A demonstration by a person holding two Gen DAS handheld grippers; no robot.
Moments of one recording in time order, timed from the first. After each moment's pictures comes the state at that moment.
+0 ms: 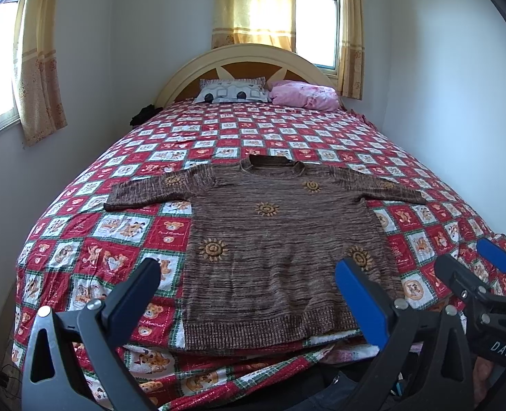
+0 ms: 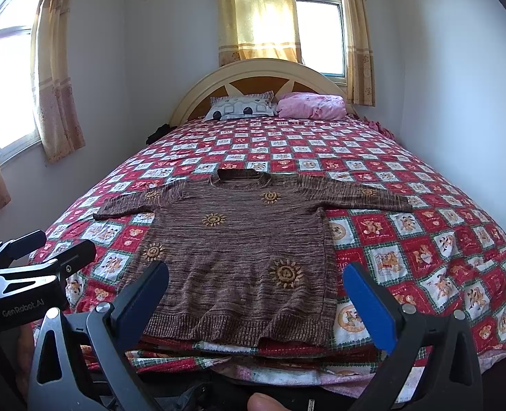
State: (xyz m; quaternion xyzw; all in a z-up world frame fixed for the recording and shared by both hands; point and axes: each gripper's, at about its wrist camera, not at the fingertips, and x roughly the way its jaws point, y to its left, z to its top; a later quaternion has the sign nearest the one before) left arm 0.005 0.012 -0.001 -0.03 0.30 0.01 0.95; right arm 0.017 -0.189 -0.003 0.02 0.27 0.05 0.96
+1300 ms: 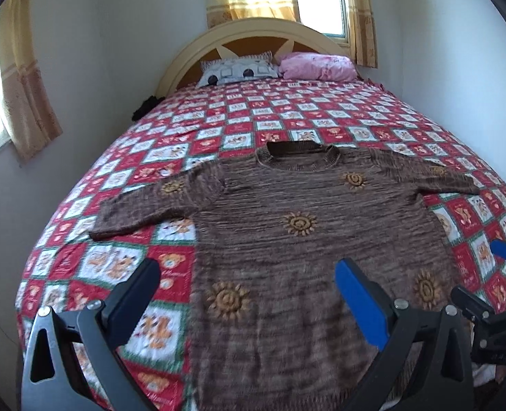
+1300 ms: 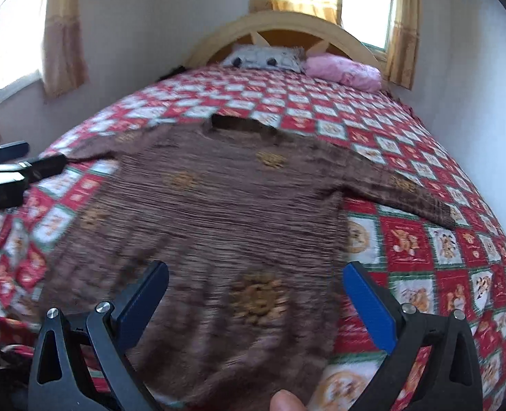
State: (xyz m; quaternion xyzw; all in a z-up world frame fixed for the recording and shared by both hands) left arm 0.150 0.010 -0.043 0.04 0.36 0.05 0.93; right arm 0.171 -0.205 -0.086 -0.07 0.37 0.09 0.92
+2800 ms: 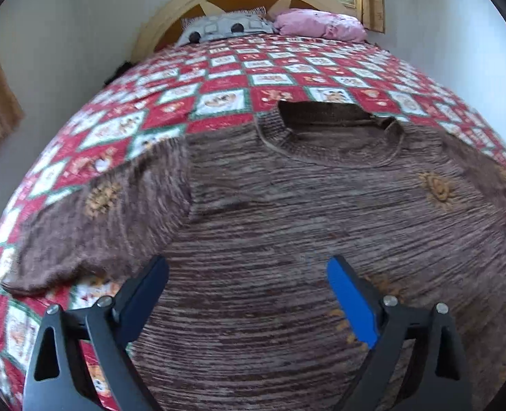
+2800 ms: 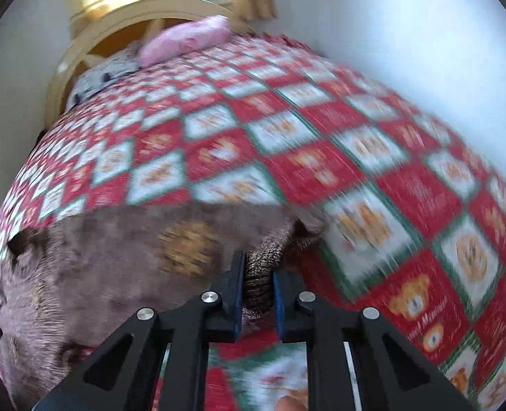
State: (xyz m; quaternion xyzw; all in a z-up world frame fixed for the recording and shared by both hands) left arm 0.331 0.038 -0.135 0.02 0.43 0.01 0.90; right arm 0.404 -0.468 -0.112 0.10 0.41 -0.10 0.90
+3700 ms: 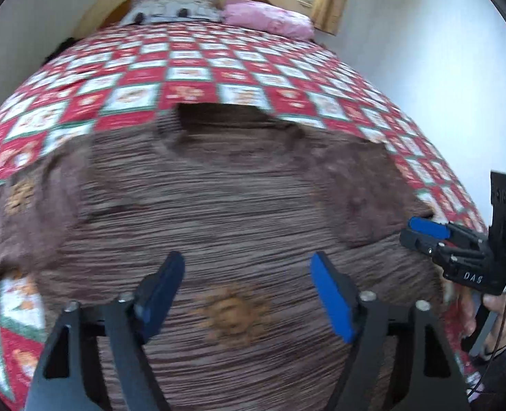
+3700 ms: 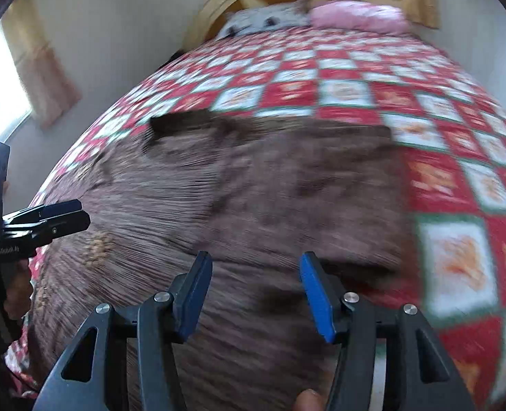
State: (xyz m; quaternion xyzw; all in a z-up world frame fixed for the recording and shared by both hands) left arm 0.340 -0.023 -0.116 -0.06 0.46 -0.13 0.88; right arm 0.371 -0.275 -0.142 0.04 0.44 0.15 0.89
